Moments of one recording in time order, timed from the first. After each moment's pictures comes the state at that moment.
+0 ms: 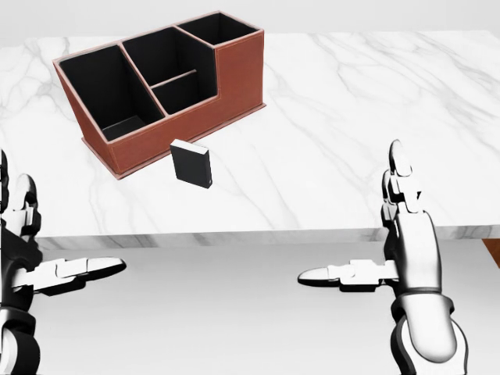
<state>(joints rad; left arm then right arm) -0.08 0.10 0.22 -0.22 -0.15 0.09 0.02 -0.09 -0.06 -0.09 -0.16 -0.10 0.09 -0.01</state>
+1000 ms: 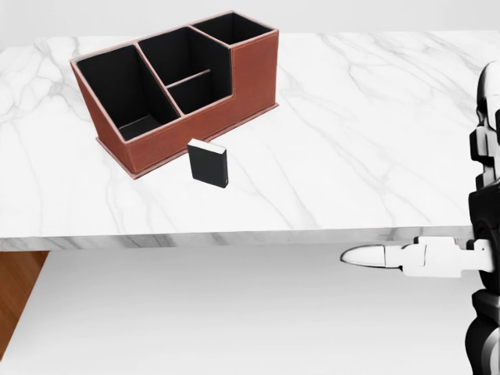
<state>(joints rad) -0.06 0.26 0.54 -0.25 -0.41 0.09 0.03 -0.08 -0.11 -0.21 -0.66 -0.12 0.09 0.08</state>
